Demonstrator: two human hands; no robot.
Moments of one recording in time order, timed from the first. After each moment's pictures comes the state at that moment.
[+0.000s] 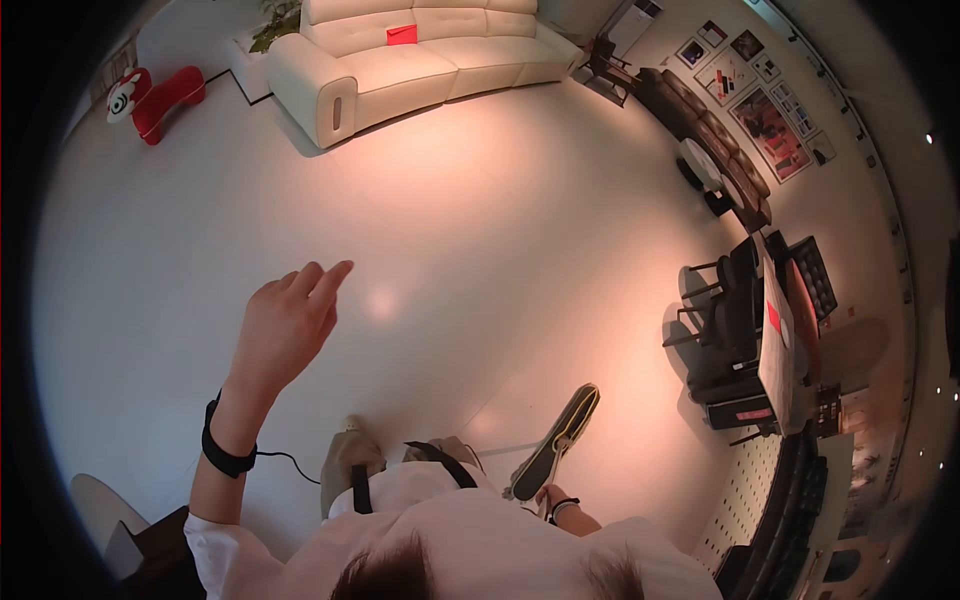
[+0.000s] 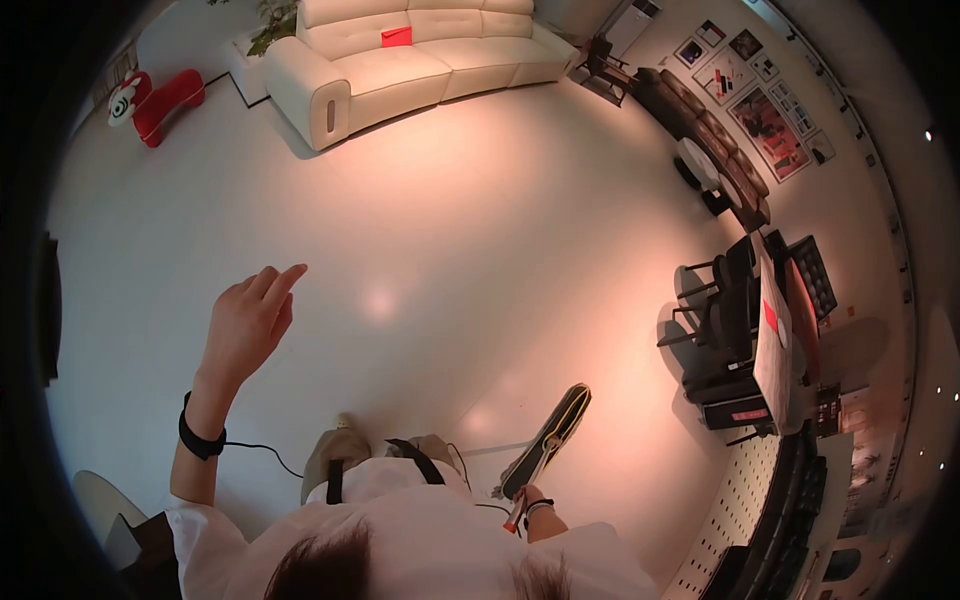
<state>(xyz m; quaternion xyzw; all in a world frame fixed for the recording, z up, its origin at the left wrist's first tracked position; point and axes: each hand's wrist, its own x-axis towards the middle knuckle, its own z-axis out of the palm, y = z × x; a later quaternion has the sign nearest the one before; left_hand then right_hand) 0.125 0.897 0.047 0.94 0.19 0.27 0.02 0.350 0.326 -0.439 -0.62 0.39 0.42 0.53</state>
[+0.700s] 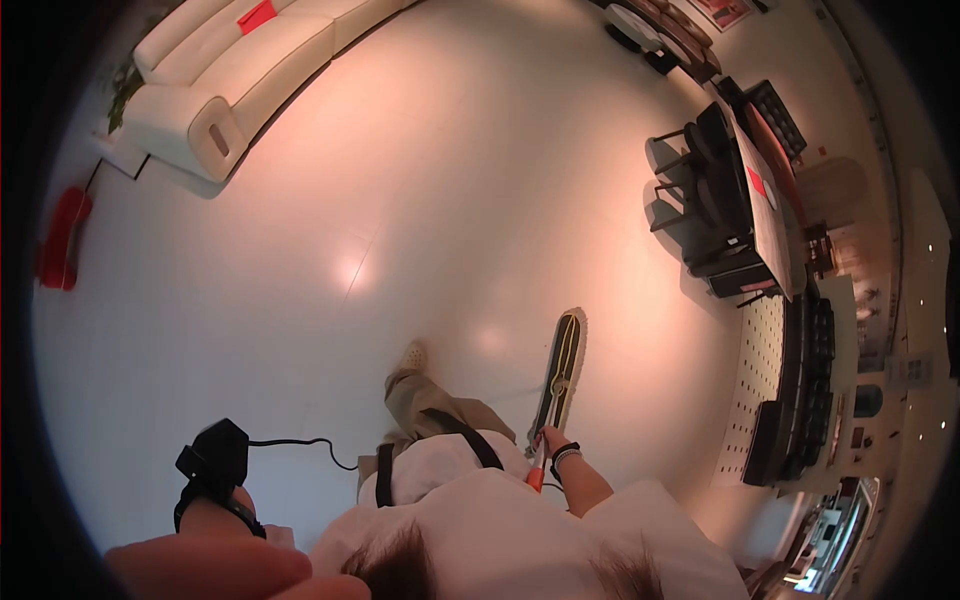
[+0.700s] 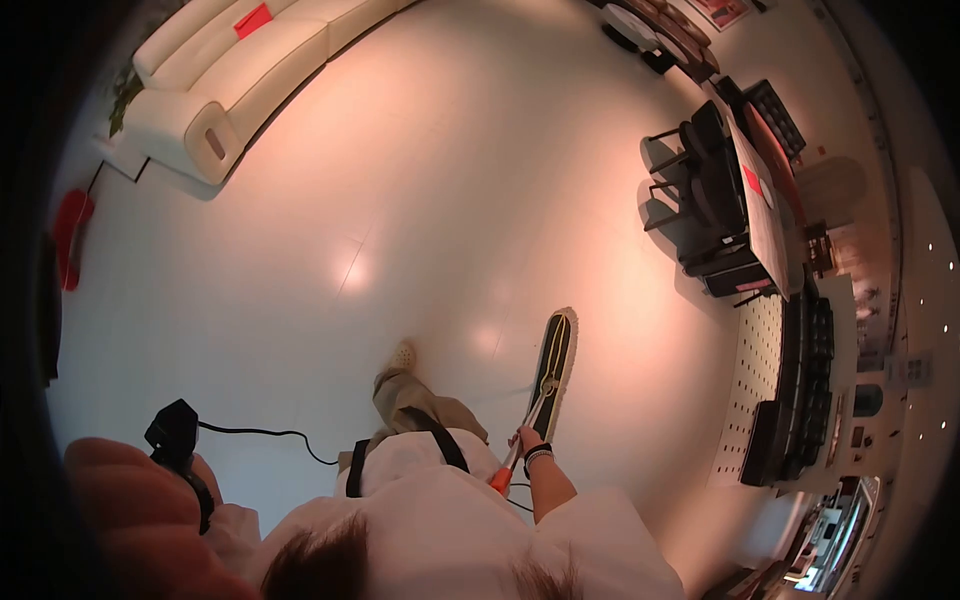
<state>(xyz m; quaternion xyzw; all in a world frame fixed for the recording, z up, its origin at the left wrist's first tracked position) 0.294 1.040 0.160 0.89 -0.16 0.39 0.19 0.374 0.578 -0.392 -0.53 0.54 0.32 0.57</state>
